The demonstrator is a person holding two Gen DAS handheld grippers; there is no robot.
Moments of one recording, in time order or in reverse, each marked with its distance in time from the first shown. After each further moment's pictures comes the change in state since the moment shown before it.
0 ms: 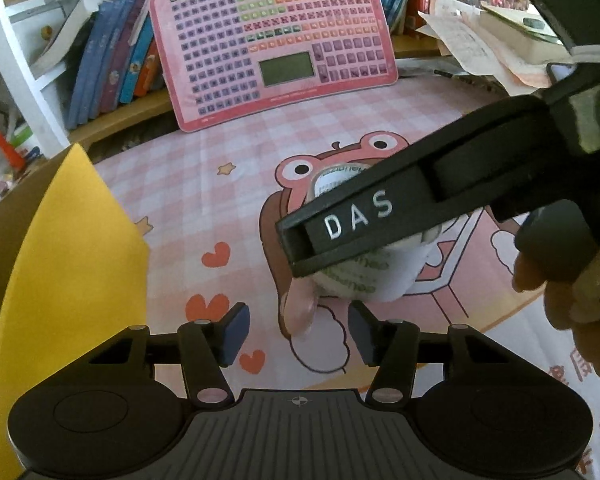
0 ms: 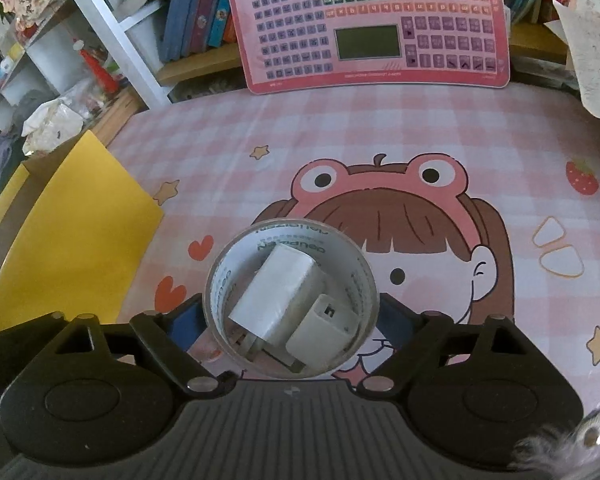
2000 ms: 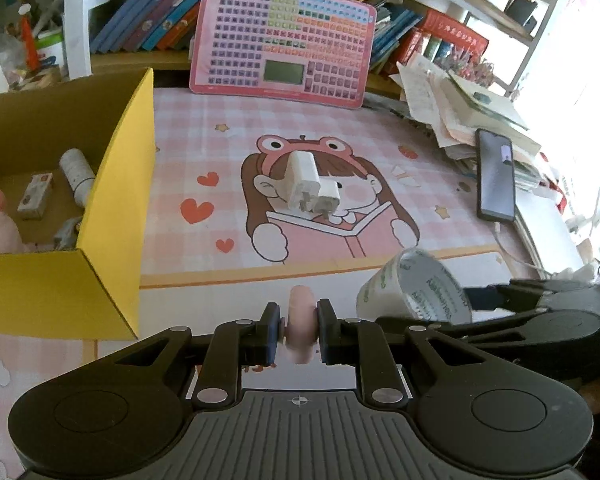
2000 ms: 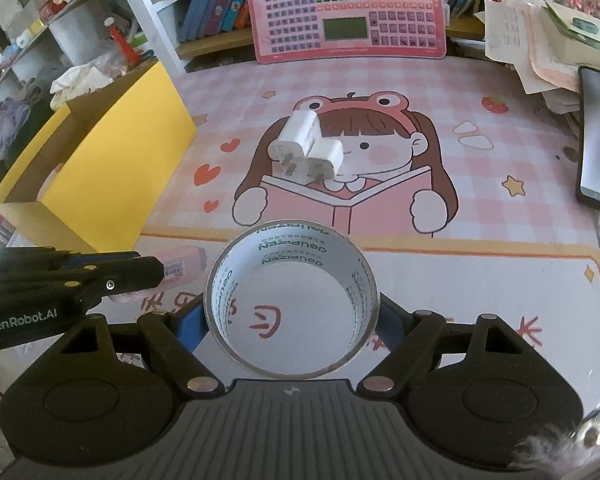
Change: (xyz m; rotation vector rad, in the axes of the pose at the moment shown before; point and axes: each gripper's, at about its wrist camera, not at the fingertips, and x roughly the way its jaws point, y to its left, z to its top) left arm -0.102 0.042 -0.062 -0.277 -0.025 -0.285; right arm -0.105 0.039 -0.123 -0.012 -0.019 -0.095
